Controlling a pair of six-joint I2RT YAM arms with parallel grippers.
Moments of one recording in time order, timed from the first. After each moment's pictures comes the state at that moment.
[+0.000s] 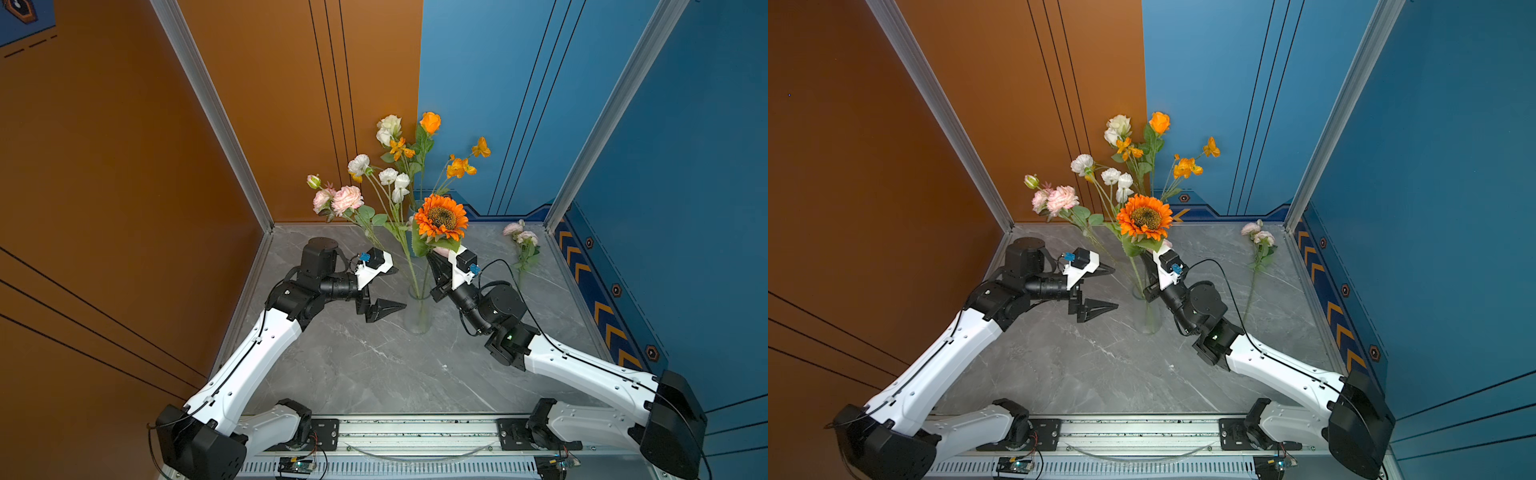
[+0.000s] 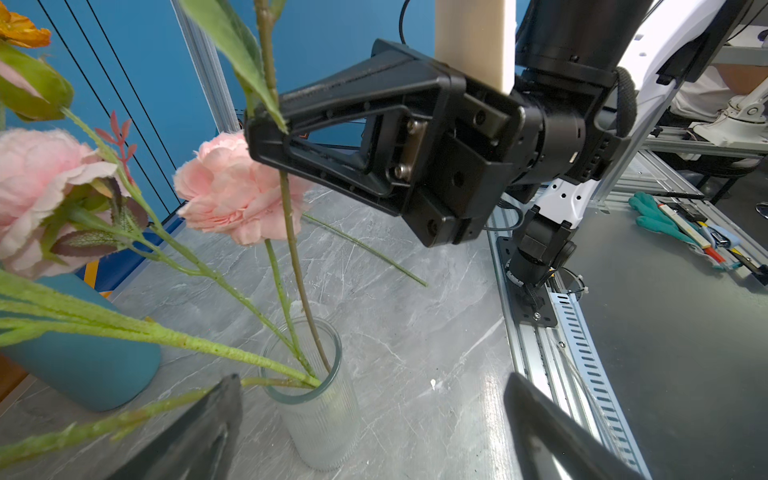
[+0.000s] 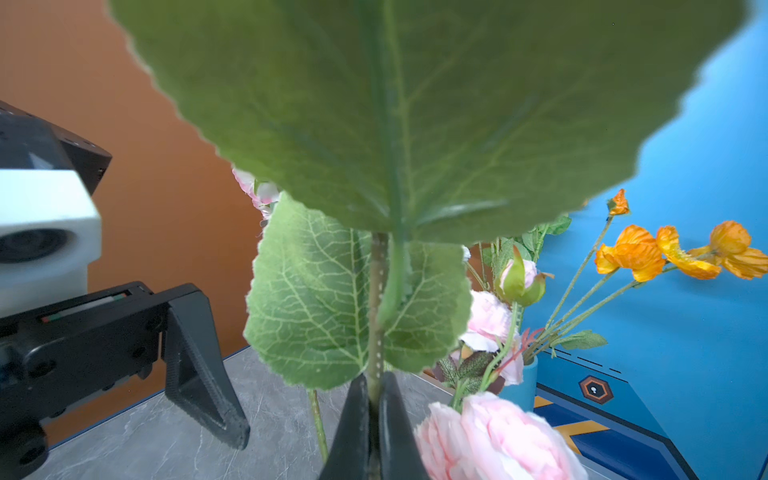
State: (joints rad) left arm -0.40 1.16 1.14 -0.45 0.93 0.40; right arm 0.86 1.19 0.78 0.66 0.22 -0.09
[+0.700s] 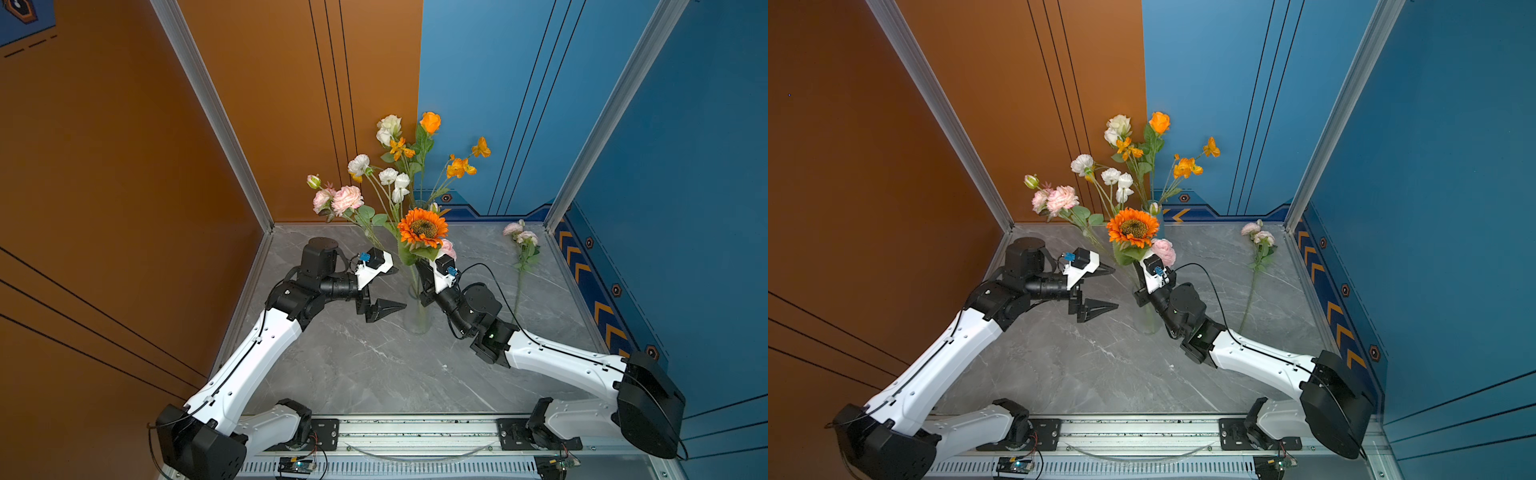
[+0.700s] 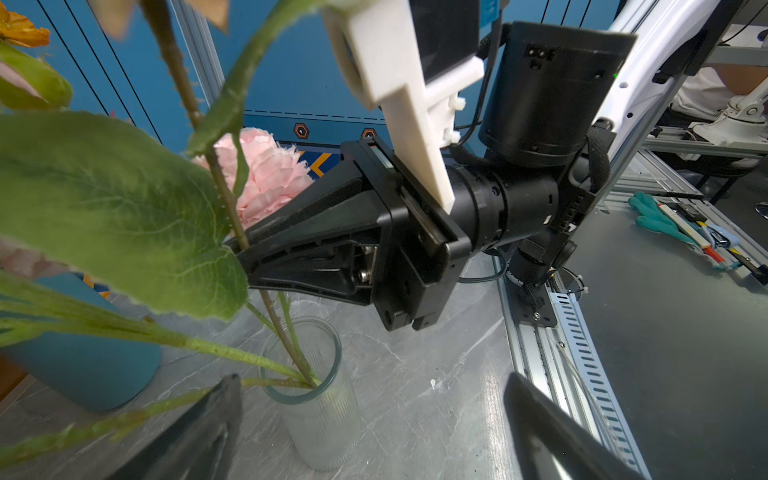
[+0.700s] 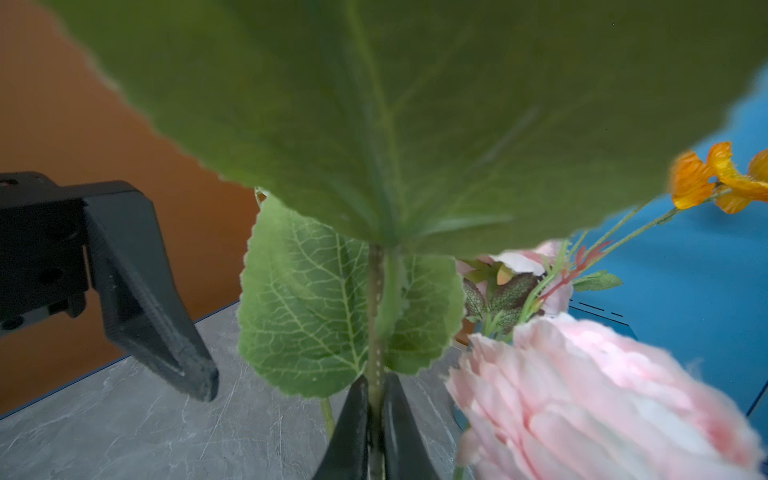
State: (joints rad) left arm -0.40 1.16 1.14 -0.45 0.93 0.40; right arm 0.89 1.31 0.78 0.66 0.30 -0.08
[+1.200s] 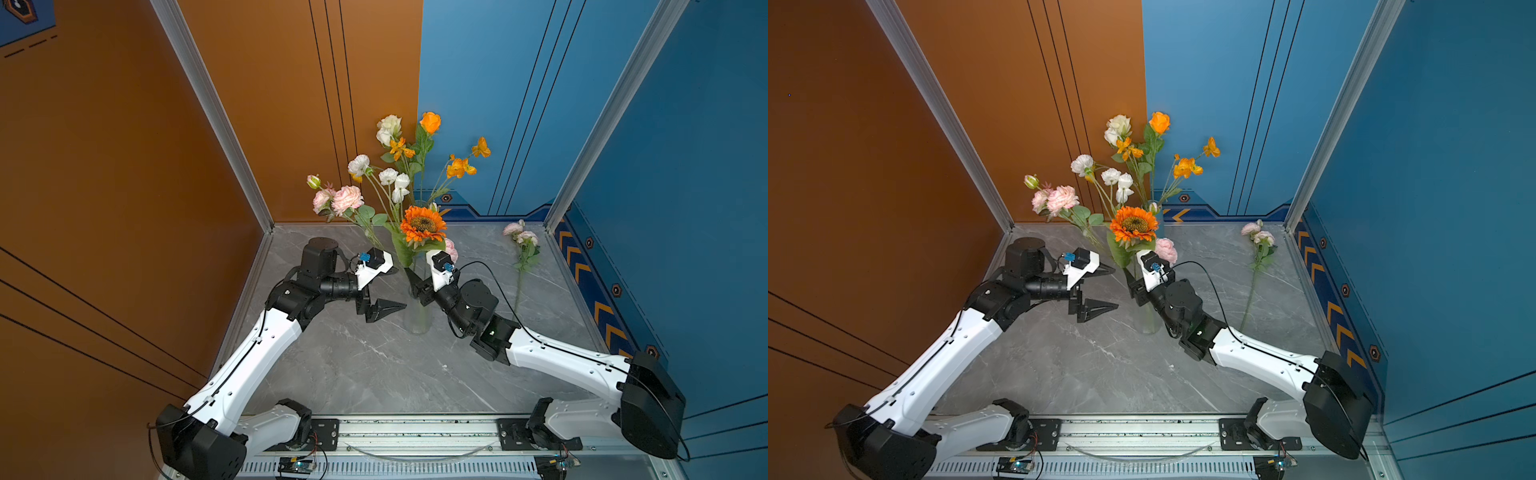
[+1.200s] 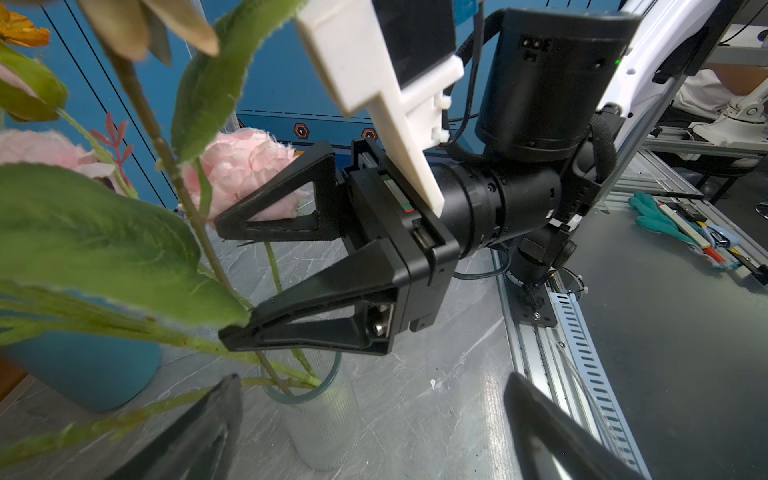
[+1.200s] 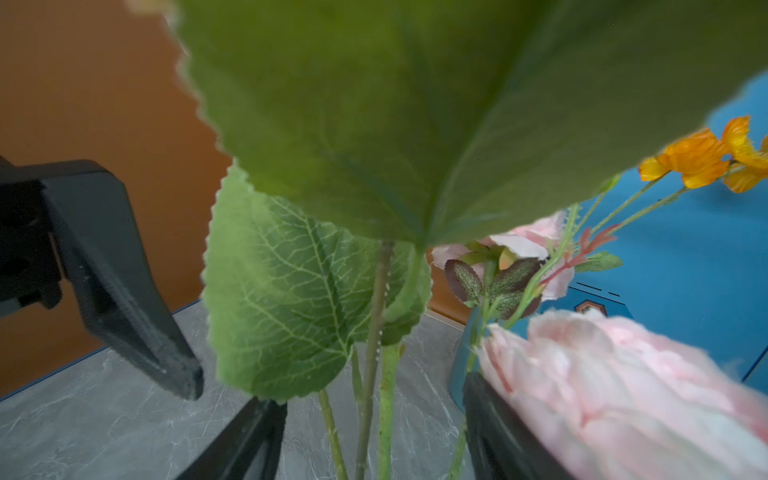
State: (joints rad) left arm -0.40 1.16 1.14 -0.45 0.93 0.40; right arm 0.89 1.31 0.83 0.53 0.31 -0.05
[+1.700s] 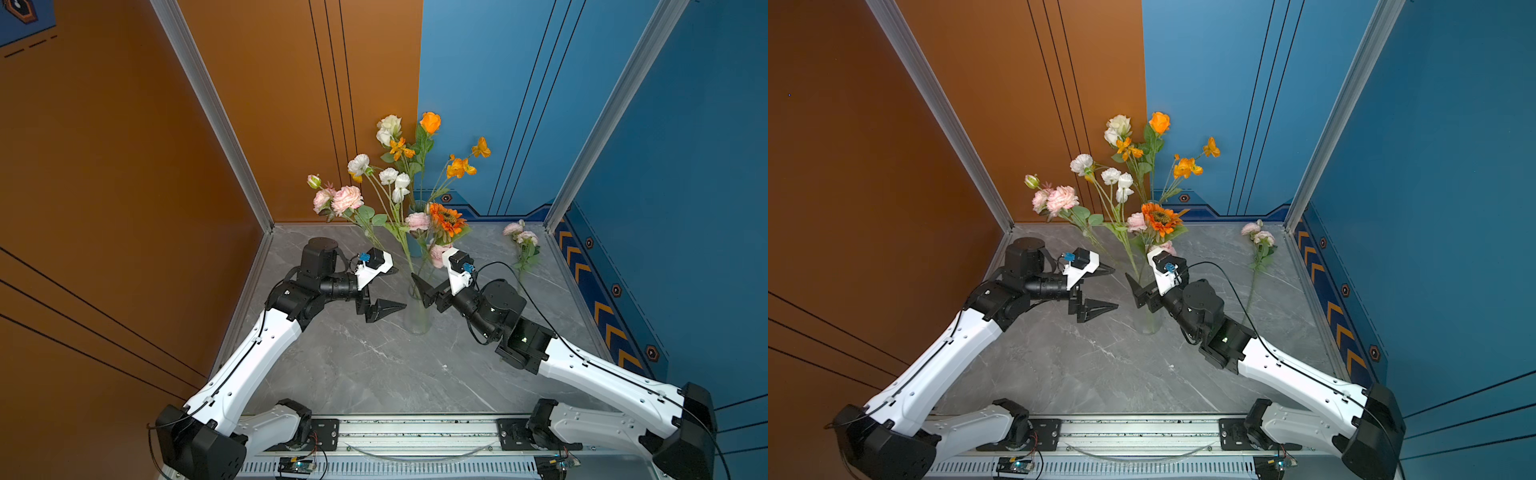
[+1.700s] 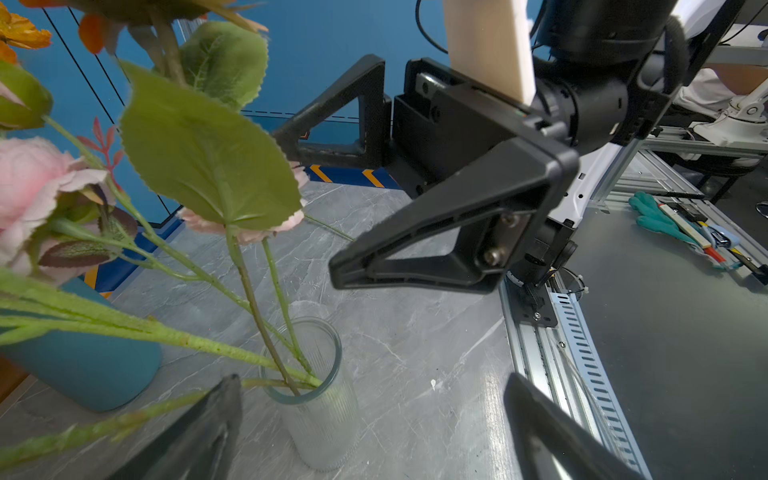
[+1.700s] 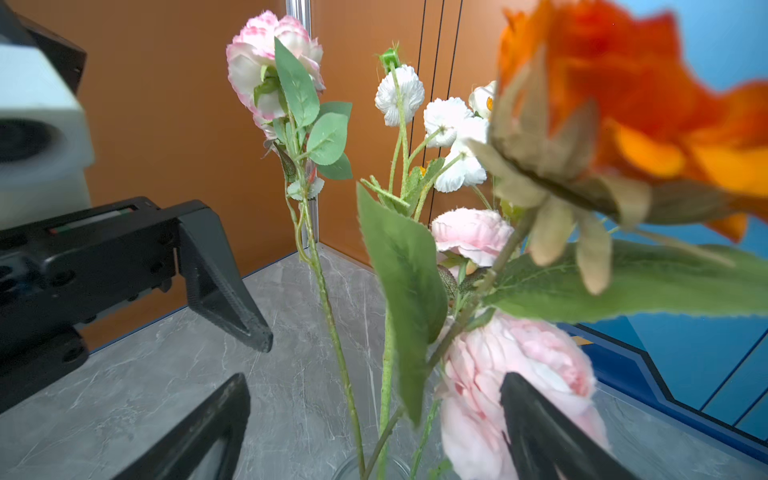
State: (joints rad) left arm -0.40 1.16 1.14 -0.45 0.93 0.40; right arm 0.90 1.08 0.89 0.20 0.25 -0.04
